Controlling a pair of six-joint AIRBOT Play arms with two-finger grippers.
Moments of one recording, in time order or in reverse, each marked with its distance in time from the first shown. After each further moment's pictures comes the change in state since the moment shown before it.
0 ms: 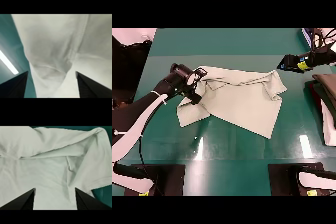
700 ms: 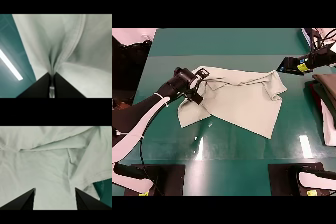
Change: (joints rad) left arm -0.010 -0.002 -0.037 0.046 0.074 -0.027; right arm 0.000 0.001 -0.002 0.000 0.058 0.000
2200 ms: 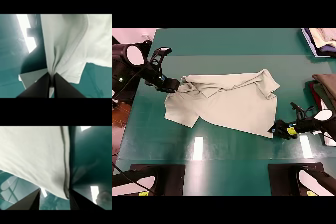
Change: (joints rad) left arm 0.314 0.286 0.048 -0.425 -0.214 0.065; right arm -0.157 0.352 -1.052 0.280 -0.070 -0.087
